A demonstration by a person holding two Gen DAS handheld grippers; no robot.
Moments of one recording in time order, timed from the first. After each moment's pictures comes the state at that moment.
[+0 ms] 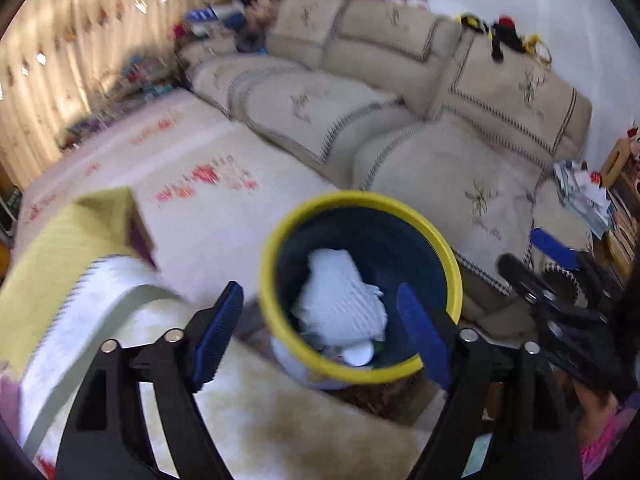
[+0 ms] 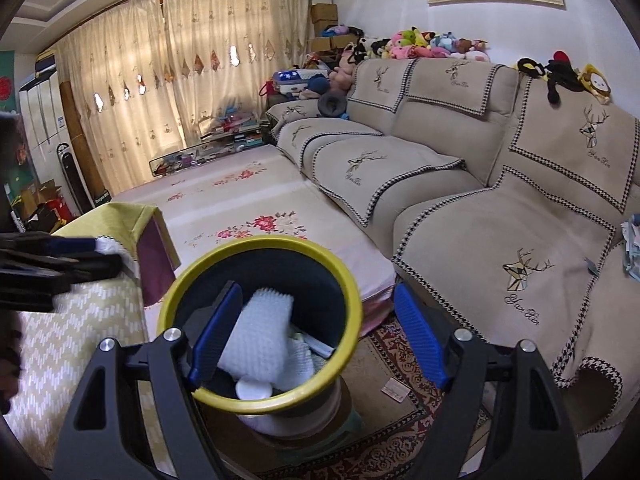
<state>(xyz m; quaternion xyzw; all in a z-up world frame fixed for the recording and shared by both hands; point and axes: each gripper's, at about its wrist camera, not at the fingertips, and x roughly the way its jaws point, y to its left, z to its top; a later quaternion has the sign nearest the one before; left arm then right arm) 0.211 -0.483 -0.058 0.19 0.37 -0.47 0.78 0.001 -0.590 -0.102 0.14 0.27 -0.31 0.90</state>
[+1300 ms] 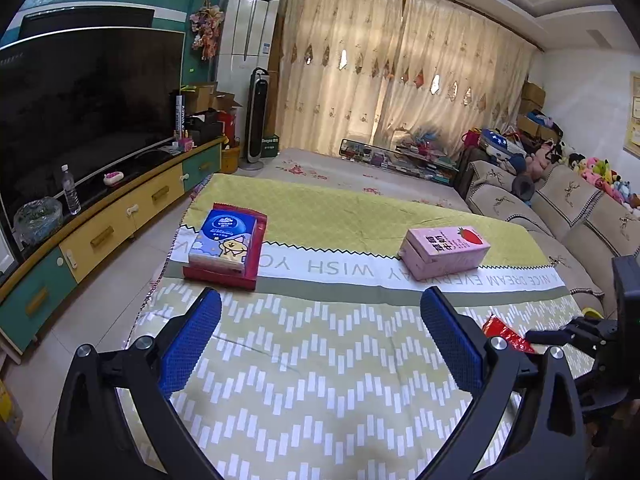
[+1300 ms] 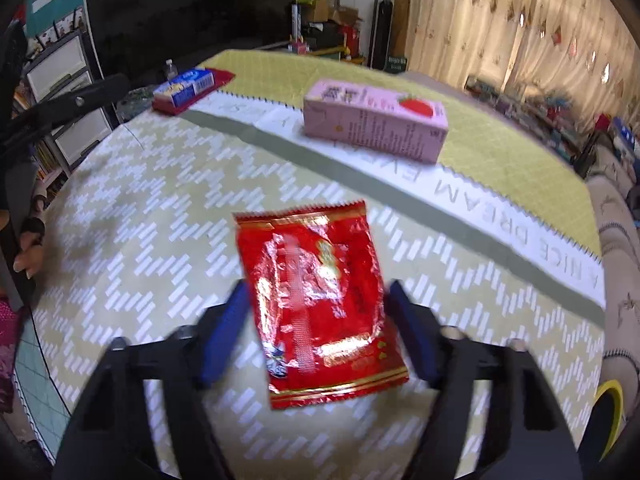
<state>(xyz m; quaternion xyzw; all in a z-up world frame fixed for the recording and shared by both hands) 0.263 0.053 -0.083 -0.06 0.29 -0.07 0.95 0.234 -0.208 -0.143 -0.10 0.45 0.19 0.86</state>
